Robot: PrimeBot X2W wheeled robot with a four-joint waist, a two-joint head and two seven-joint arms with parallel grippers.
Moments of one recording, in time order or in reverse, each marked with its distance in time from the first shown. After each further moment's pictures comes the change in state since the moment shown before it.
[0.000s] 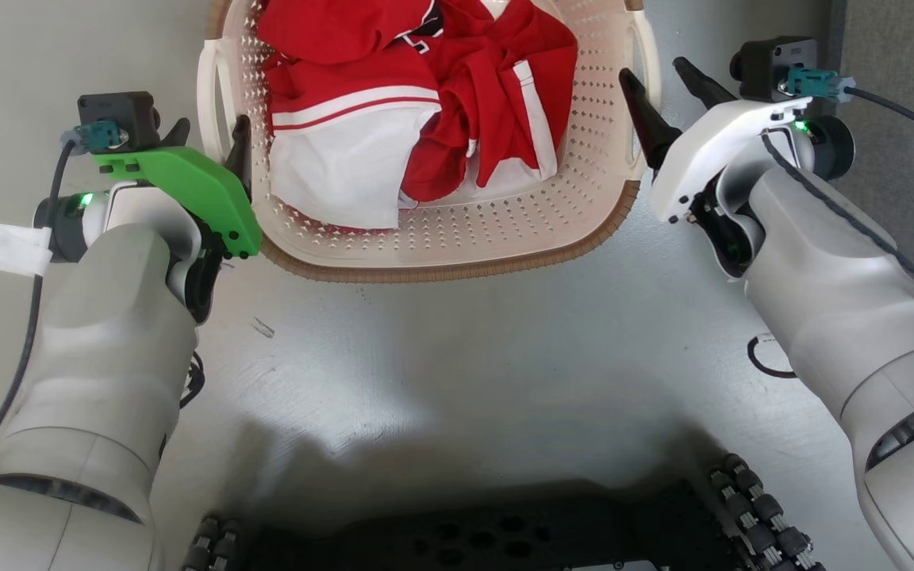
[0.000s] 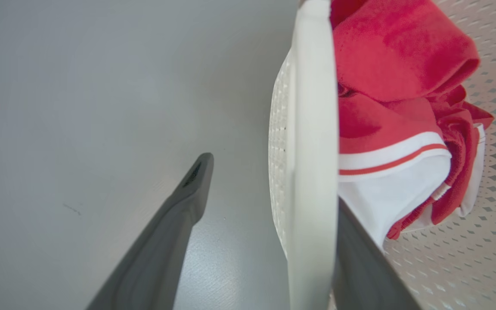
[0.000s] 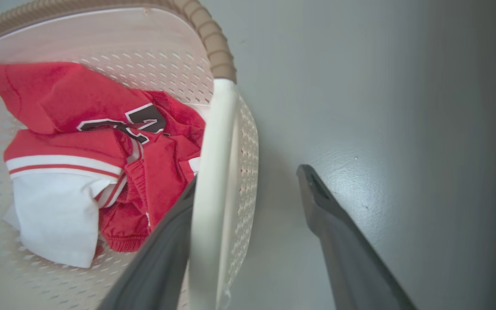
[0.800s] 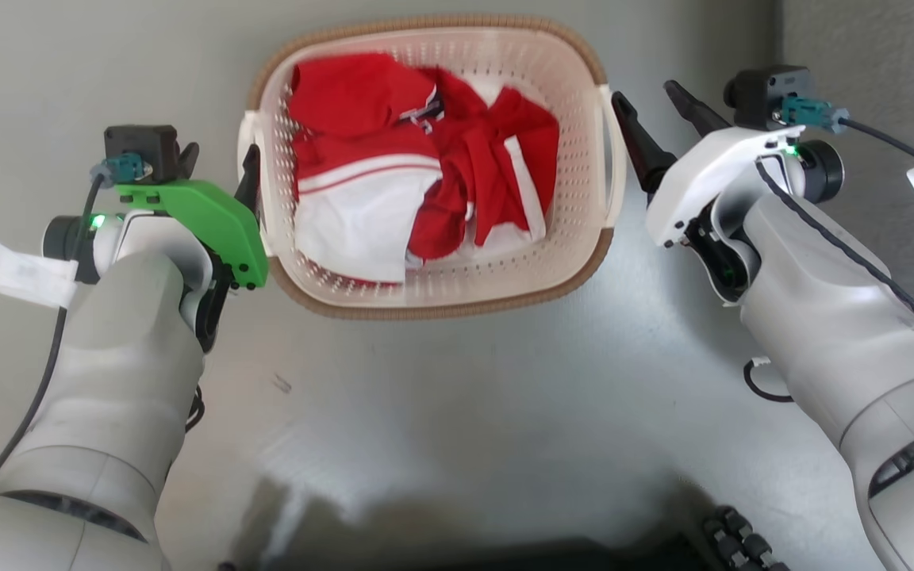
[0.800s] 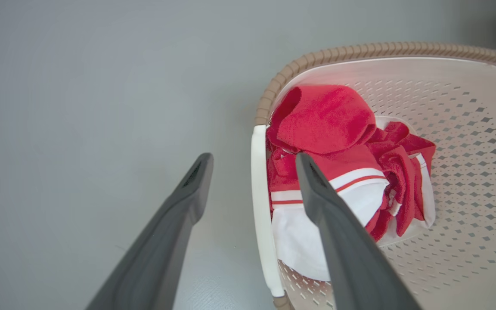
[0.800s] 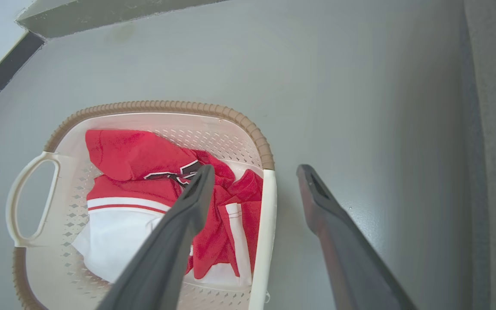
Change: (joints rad) left arm 0.041 0.000 -0.052 0.010 0.044 0.000 -0.055; right arm 0.081 -0.016 -0.045 -0.094 -0.030 0.000 0.000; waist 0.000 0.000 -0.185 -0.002
